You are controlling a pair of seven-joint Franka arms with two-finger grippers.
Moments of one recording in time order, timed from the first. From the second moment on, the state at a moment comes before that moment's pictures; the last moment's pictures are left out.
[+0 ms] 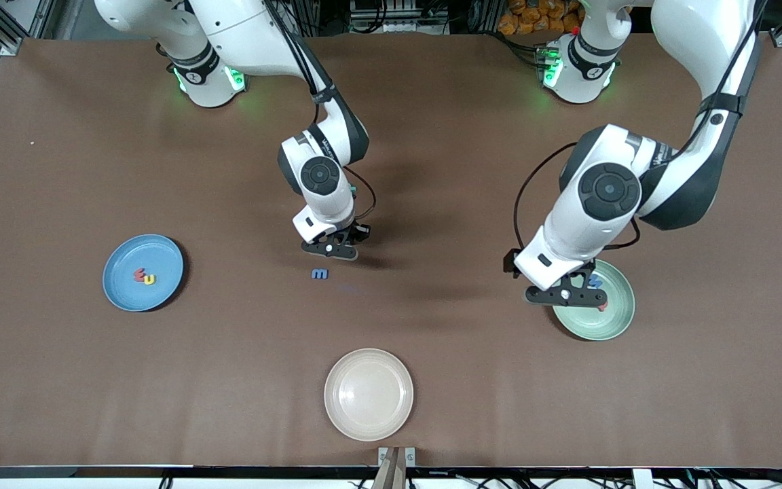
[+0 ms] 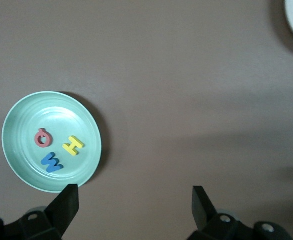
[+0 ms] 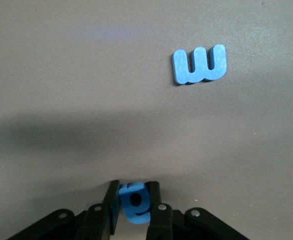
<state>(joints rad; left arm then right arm) -0.05 0.45 -0.45 -1.54 0.24 1.96 -0.47 0.93 0.63 -0.25 -1.88 0.27 2.47 0.69</state>
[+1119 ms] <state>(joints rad) -0.26 0.47 -0.64 -1.56 0.17 1.99 -0.98 0.74 0.53 -0.53 -1.86 0.27 2.28 0.05</state>
